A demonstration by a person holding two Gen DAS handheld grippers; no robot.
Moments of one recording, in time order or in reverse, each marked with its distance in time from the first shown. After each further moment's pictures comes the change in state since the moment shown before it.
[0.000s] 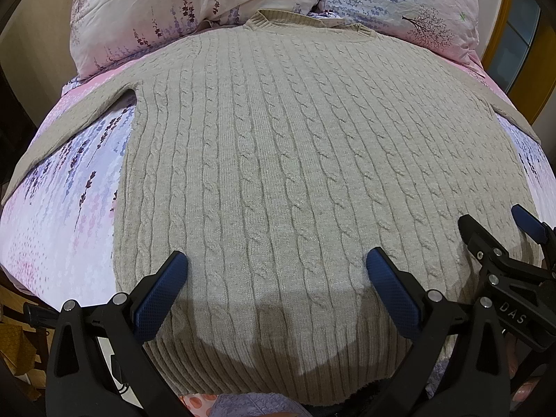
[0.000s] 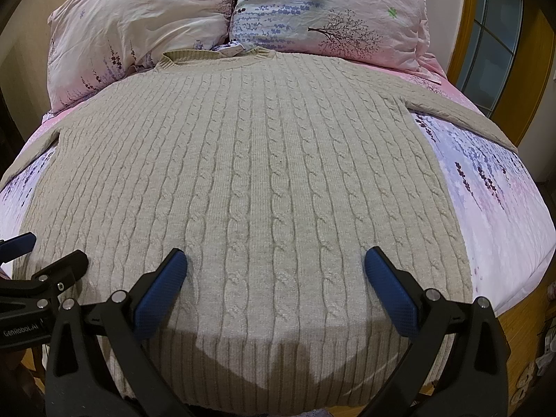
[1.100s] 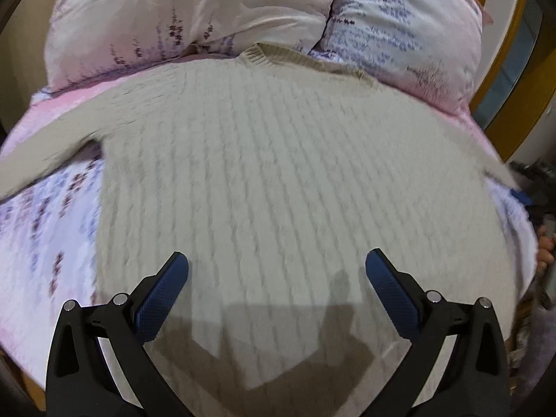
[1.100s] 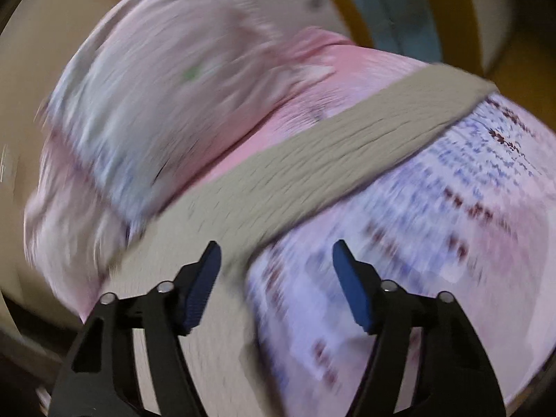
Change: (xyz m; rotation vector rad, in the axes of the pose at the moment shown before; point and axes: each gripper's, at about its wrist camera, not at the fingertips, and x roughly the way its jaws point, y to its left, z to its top) left arm 0.027 0.030 0.073 -0.079 -0.090 -0.199; right arm 0.066 -0.271 0.119 0.706 -0.079 0.208
